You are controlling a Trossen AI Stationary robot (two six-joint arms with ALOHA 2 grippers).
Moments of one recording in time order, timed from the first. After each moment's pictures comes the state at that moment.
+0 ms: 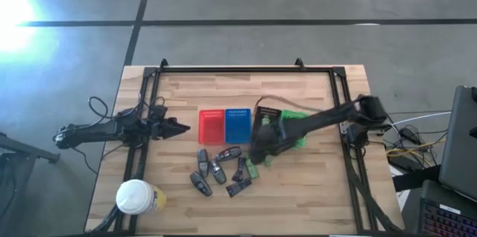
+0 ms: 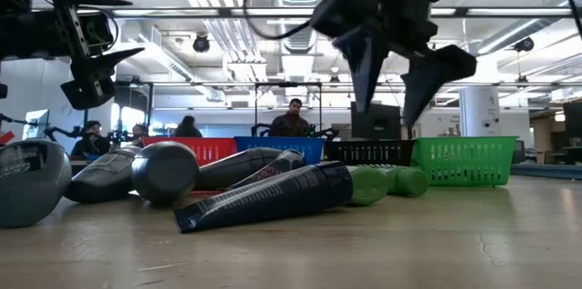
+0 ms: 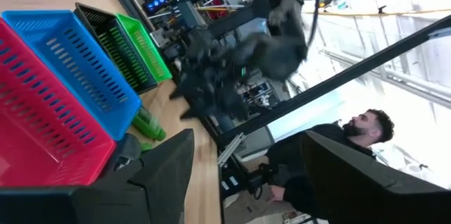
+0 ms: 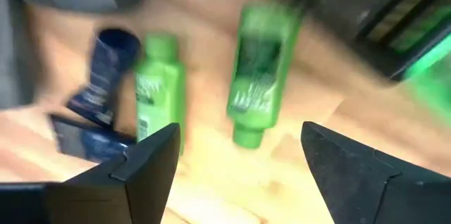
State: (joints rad) left arm 0.07 0.06 0.01 0.08 0.14 -1.08; right arm 0.16 1.82 1.34 -0.86 -0.06 1.32
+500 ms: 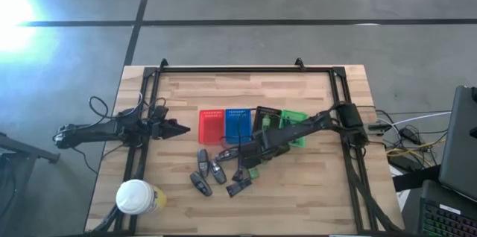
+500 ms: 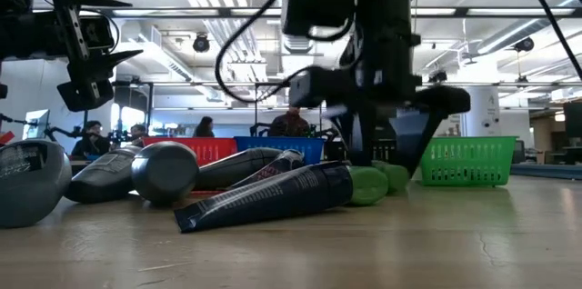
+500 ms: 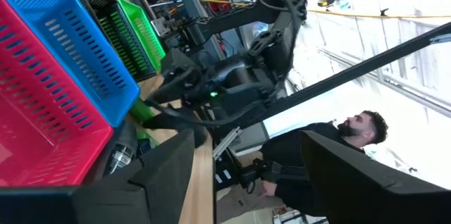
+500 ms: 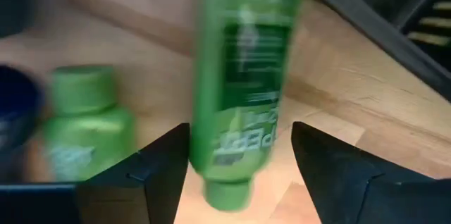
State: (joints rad) left arm 0.07 0.07 0.01 0.07 0.16 -1.13; right arm 0.18 2.07 1.46 -0.94 0.00 1.39
